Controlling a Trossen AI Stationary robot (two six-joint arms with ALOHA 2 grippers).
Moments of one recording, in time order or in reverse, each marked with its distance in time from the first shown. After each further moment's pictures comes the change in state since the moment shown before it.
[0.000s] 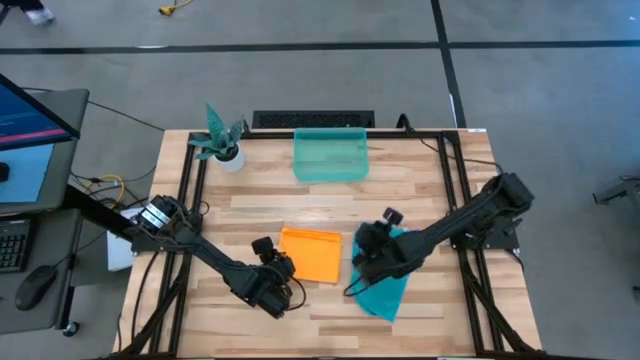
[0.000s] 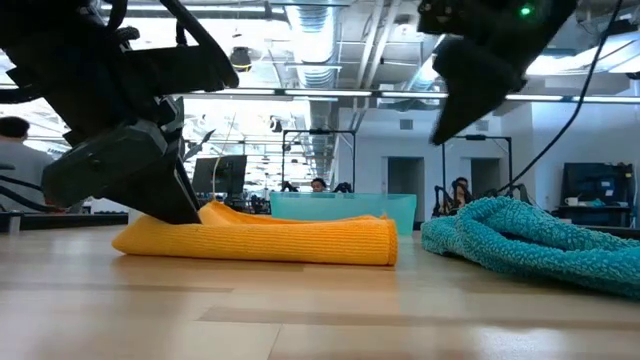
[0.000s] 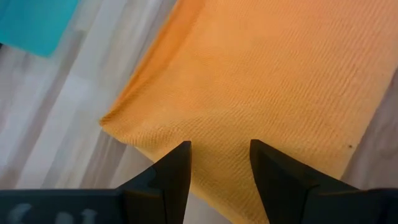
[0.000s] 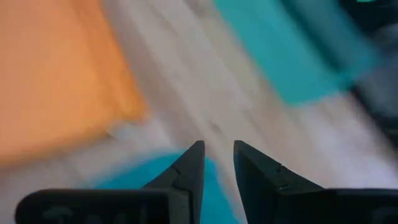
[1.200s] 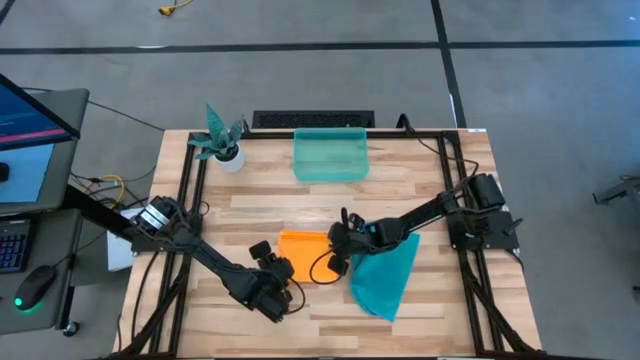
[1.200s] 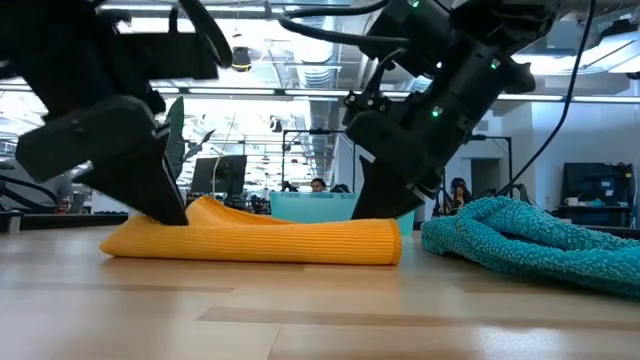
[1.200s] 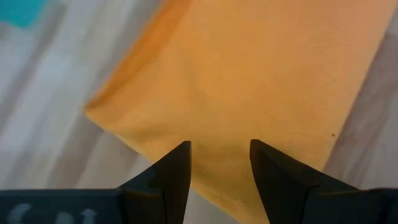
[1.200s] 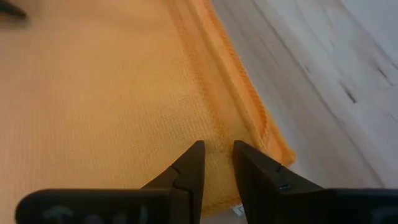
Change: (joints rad) left arm -0.025 0.000 0.048 -0.066 0.050 -0.106; right arm -0.222 0.207 -0.135 0.760 -0.473 -0.293
